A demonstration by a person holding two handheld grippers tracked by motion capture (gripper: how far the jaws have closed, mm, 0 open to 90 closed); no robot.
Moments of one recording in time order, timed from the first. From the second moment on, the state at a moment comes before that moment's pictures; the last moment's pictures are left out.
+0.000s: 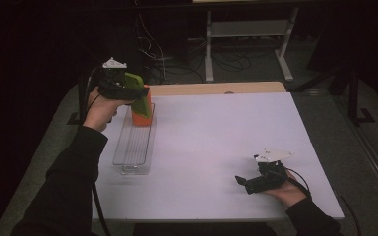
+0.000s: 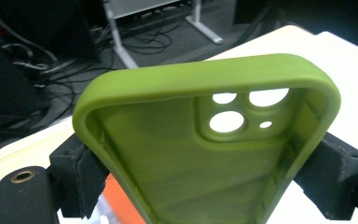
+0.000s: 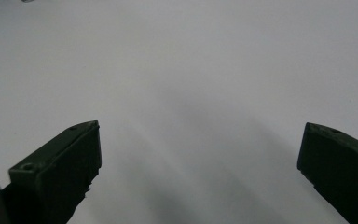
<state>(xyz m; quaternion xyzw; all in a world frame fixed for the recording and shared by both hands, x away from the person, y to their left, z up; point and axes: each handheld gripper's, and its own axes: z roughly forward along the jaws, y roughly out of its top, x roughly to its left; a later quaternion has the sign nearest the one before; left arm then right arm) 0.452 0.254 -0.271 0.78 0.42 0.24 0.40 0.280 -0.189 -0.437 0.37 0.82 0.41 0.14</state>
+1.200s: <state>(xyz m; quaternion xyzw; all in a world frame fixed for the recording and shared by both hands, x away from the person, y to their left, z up) 0.492 0.250 -0.351 0.76 0.53 0.24 0.30 0.277 -0.186 -0.434 0.36 0.83 0.40 0.14</state>
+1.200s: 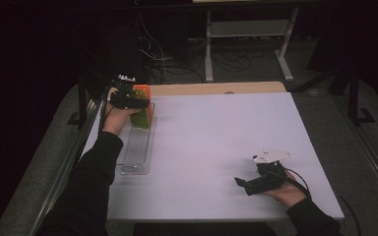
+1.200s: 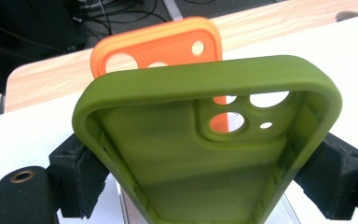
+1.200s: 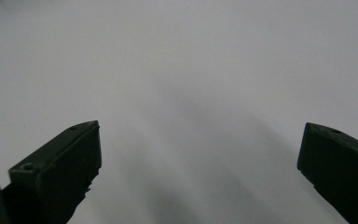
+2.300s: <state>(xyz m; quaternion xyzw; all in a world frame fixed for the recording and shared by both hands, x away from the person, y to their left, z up) 0.502 0.250 -0.368 0.74 0.54 0.25 0.33 0.276 -0.186 -0.434 0.36 0.84 0.39 0.14</state>
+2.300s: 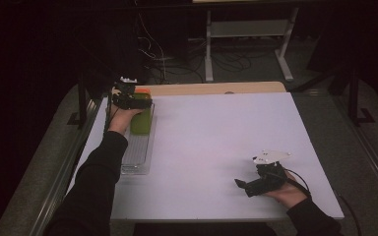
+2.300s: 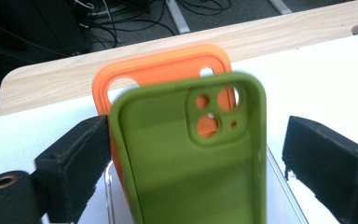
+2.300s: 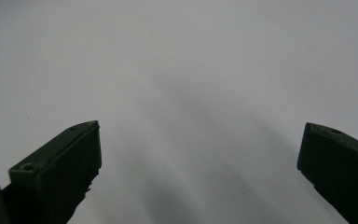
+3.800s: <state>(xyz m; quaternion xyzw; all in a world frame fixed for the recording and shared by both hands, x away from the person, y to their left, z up) 0.404 0.233 -0.322 0.81 0.35 0.15 0.44 0.278 -0.187 -0.427 0.35 0.84 0.40 0.13</state>
